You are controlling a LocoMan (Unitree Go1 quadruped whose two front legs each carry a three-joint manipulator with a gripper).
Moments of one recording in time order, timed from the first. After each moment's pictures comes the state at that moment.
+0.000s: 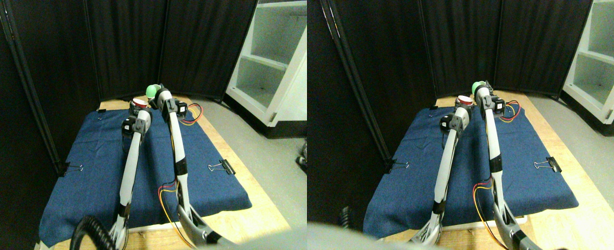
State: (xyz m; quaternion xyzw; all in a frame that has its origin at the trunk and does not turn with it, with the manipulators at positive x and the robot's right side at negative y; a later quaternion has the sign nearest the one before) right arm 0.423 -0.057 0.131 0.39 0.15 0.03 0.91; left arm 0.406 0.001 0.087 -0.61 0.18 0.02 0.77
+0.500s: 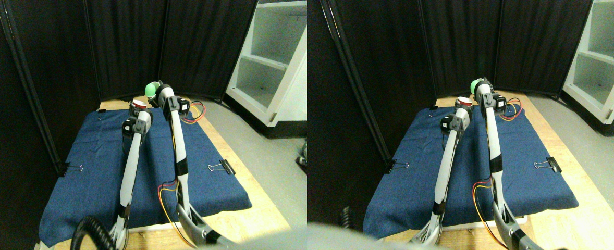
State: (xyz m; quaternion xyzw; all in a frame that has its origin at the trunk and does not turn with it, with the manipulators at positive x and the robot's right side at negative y) right arm 0.417 -0.059 0.139 0.32 0.15 0.06 0.93; left arm 0.405 0.002 0.084 -0.61 0.18 0.03 0.77
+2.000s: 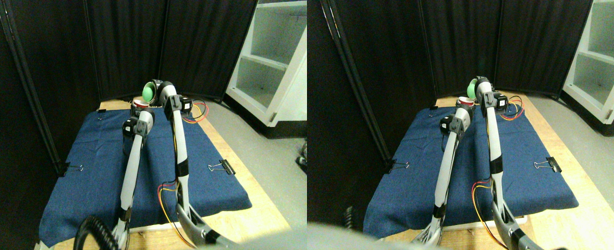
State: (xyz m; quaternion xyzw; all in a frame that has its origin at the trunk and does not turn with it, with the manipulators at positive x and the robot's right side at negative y) right arm 0.406 -0.048 0.147 0.07 0.14 0.15 0.98; left arm 0.394 -0.002 0.089 -0.62 0.19 0.03 0.76
